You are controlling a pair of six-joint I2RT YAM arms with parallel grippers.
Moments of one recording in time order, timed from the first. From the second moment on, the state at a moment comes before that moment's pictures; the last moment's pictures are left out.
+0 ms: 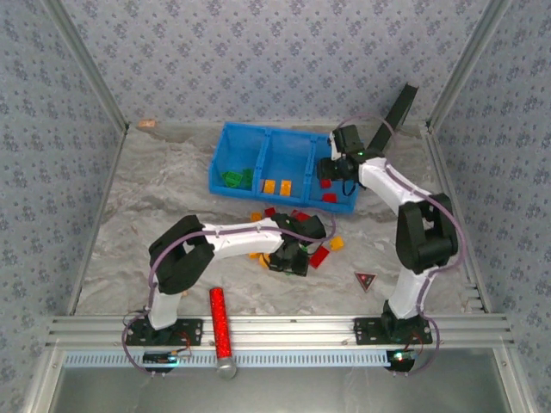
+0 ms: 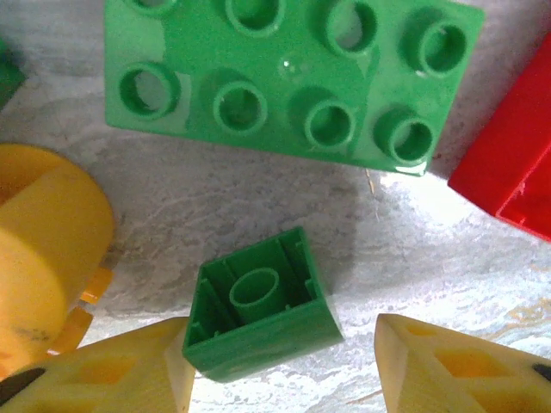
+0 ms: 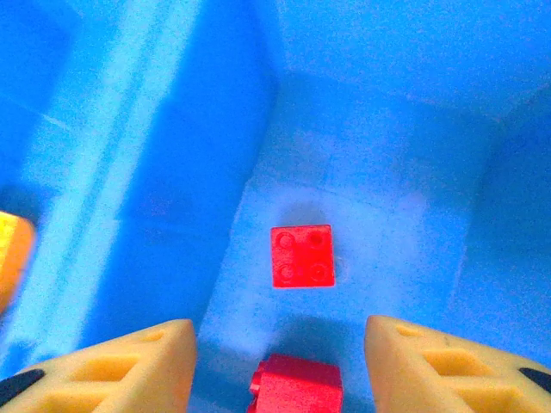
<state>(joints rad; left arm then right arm) -1.12 1.95 1.38 -0.87 0.04 -0.86 0.31 1.78 1.39 -0.53 -0.01 0.19</state>
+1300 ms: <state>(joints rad) -0.55 1.83 1.75 -0.87 -0.17 -0.62 0.90 1.16 0.60 -0.65 0.11 1.11</state>
